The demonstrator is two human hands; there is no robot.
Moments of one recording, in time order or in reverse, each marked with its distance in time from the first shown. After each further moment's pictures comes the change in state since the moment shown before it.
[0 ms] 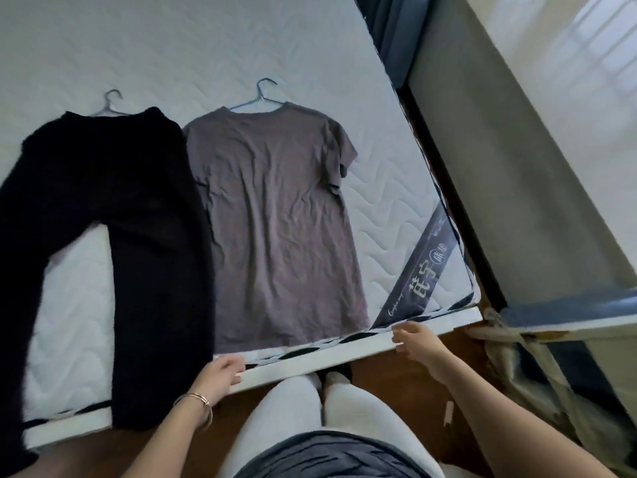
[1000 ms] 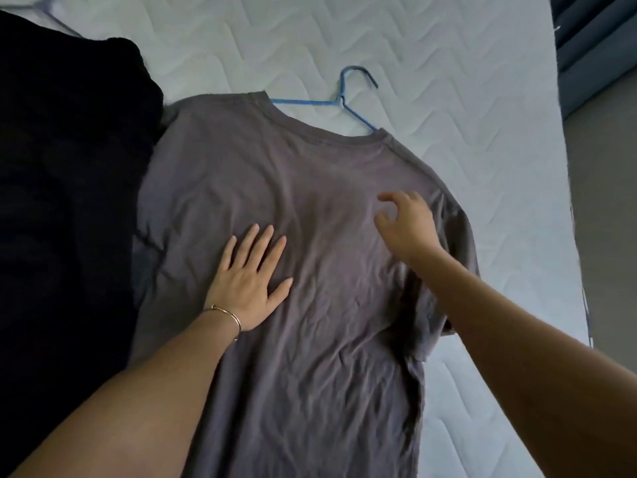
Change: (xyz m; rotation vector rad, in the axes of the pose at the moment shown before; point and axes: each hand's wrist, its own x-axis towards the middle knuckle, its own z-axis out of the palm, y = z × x) left_hand 0.422 0.305 -0.016 1.035 0.608 0.760; right_hand 0.399 -0.458 0.037 -0.582 0.276 -0.744
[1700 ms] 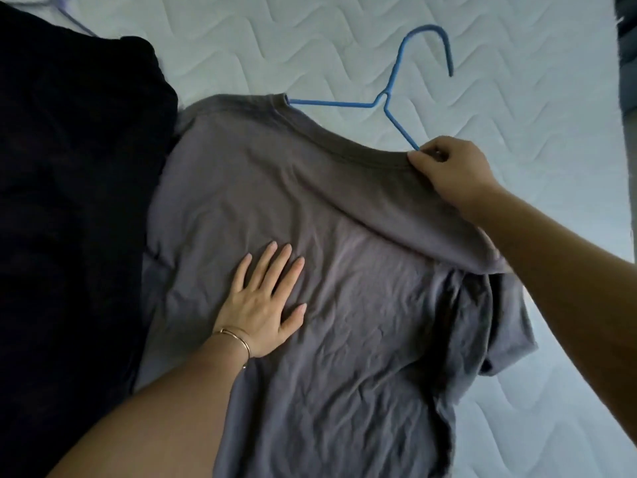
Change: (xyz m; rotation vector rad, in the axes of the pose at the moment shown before) left_hand 0.006 -0.008 0.018 -0.001 0.136 0.048; right_hand 0.091 -0.023 -0.028 0.128 0.061 -0.041
